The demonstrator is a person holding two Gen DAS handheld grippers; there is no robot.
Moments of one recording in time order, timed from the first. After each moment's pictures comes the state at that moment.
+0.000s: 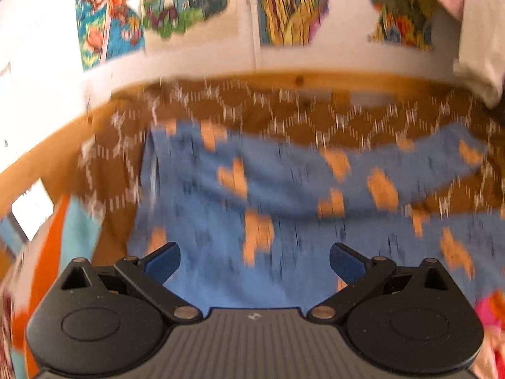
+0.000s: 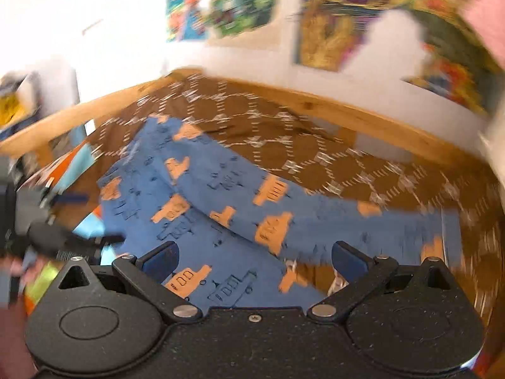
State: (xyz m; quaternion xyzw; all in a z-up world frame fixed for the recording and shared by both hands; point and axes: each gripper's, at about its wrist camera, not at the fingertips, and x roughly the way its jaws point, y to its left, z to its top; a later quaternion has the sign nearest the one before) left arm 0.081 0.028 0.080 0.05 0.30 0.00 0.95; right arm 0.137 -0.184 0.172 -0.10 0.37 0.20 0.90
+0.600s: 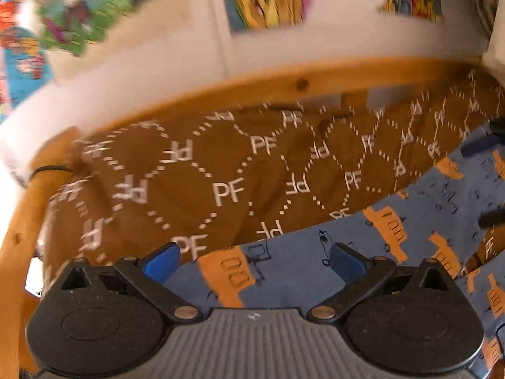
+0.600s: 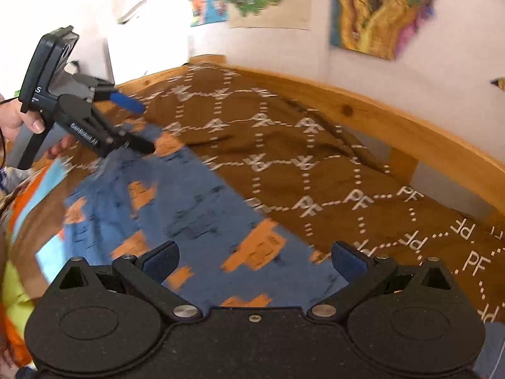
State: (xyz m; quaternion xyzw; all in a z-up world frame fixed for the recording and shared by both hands) left arm 0.325 0.050 0.118 0.14 0.40 -0.10 0.90; right arm 0.335 -0.202 0.109 -0.09 0.36 0.31 0.88
